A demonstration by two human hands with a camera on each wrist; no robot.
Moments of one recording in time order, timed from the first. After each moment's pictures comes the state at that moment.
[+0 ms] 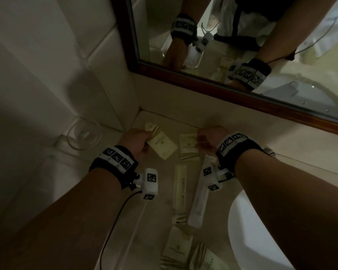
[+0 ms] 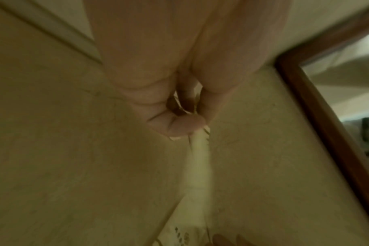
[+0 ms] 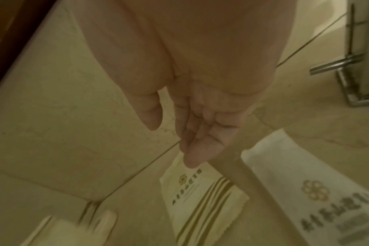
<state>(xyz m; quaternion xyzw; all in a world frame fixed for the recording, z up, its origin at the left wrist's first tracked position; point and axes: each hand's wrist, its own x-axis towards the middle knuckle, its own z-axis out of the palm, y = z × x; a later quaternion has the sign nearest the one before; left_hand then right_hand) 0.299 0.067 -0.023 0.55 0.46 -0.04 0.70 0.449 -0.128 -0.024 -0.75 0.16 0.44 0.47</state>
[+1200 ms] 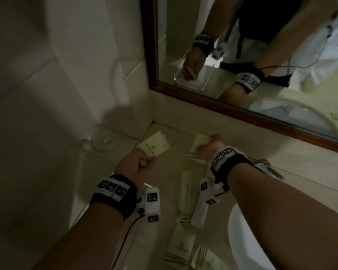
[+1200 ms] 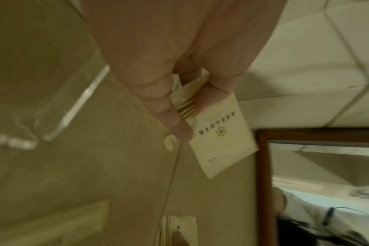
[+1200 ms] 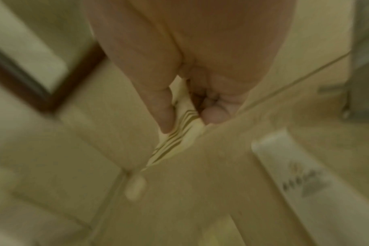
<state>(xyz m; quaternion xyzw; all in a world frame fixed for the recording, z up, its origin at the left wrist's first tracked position) 0.214 0.033 0.026 0.24 0.48 0.14 0.83 0.419 -0.126 0.015 -0.90 -0.02 0.34 0.28</state>
